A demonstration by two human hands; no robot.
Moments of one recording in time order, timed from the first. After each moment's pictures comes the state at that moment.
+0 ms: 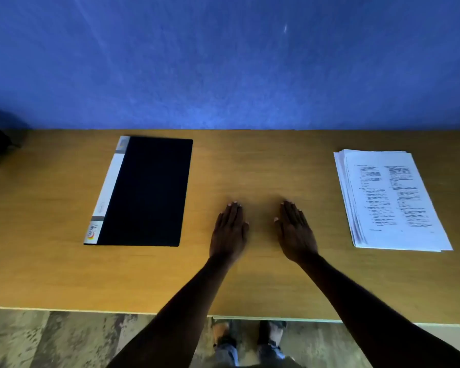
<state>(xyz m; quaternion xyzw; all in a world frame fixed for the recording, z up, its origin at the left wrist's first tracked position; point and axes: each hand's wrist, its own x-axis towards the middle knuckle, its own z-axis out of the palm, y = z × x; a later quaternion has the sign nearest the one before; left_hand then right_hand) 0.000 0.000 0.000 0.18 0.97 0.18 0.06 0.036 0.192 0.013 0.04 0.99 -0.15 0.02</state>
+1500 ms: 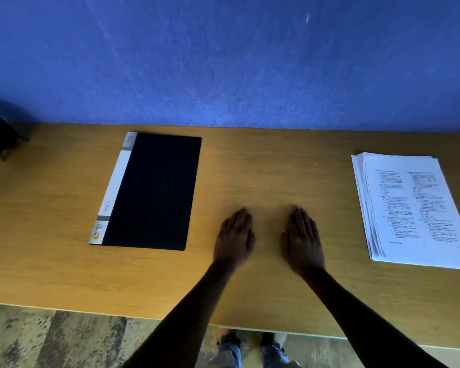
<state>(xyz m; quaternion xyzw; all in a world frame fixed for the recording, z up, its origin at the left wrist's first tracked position) -0.008 -0.011 0.004 0.21 0.96 0.19 0.02 0.037 0.182 0.000 0.04 0.99 -0.12 -0.02</state>
